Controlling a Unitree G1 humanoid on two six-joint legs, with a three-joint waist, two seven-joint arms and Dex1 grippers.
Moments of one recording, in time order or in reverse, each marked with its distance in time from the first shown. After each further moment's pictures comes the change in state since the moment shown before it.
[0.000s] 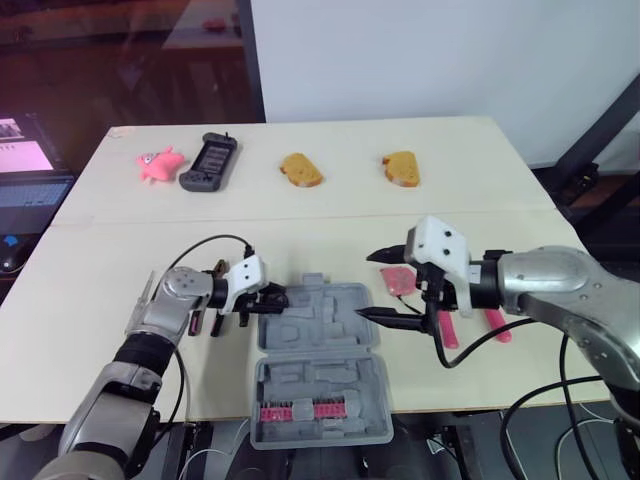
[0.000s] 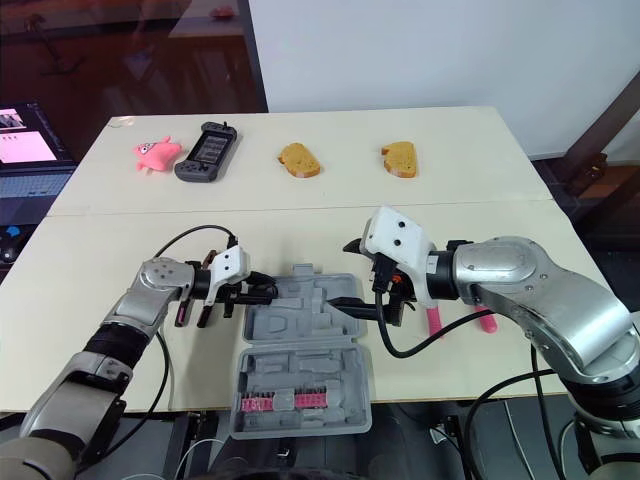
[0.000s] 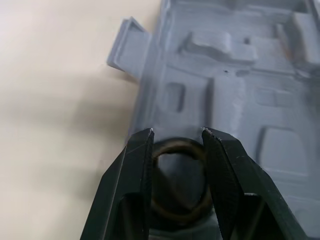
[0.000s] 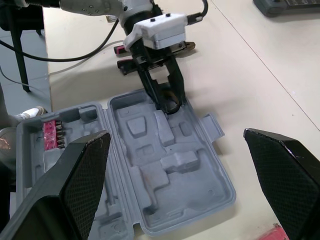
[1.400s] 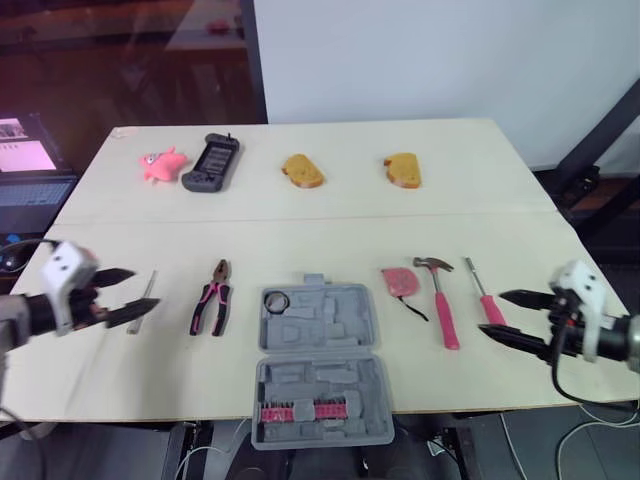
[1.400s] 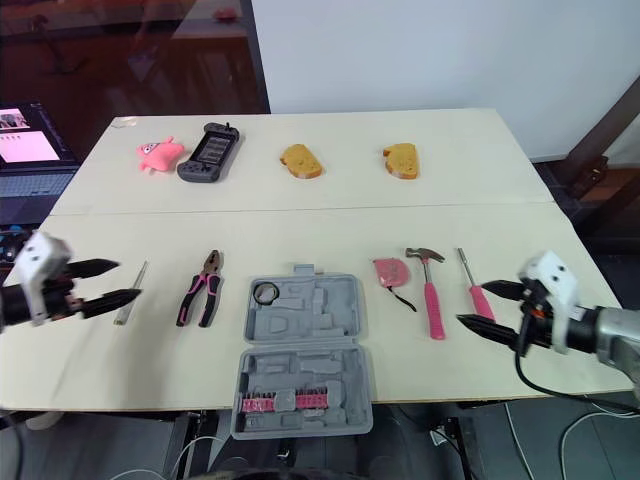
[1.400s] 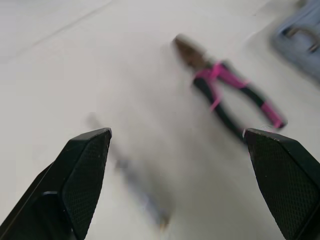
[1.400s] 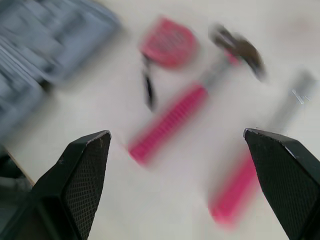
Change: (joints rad) left arm 0.555 0.492 0.660 -0.271 -0.323 0.395 0.015; right arm 0.713 -0.064 -0.542 0.649 -0.233 -0.542 0.361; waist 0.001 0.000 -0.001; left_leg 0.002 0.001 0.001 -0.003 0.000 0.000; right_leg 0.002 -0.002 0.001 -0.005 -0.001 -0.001
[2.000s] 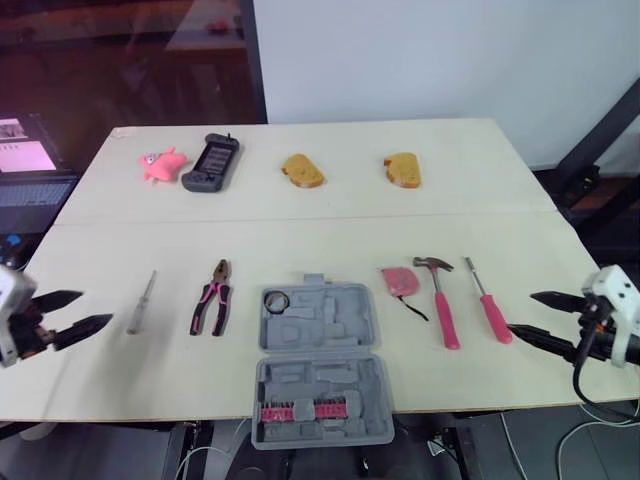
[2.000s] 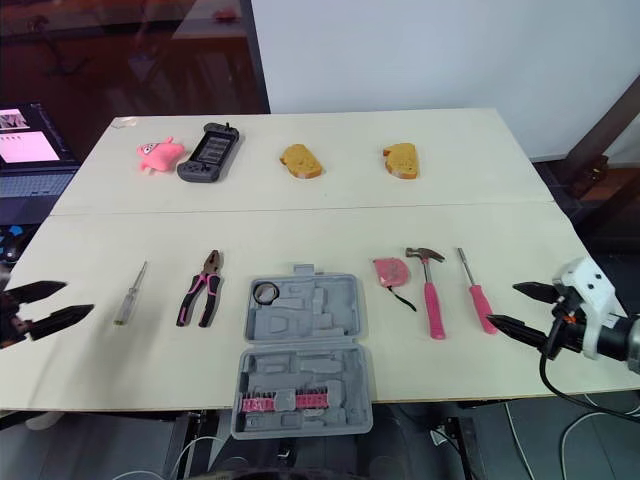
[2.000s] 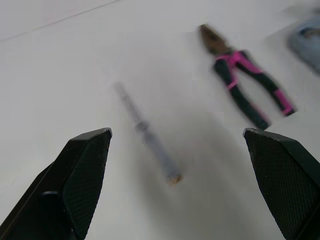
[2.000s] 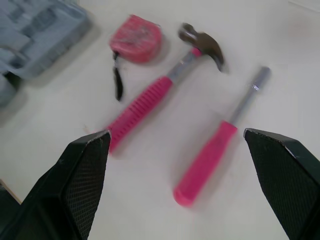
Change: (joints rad) left arm -0.042 0.004 -0.009 -0.015 -0.071 0.045 -0.055; right arm -0.088 0.011 0.027 -0.062 0.006 0.048 -0.010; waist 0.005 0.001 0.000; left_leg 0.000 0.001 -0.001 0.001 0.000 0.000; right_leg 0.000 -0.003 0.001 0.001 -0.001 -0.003
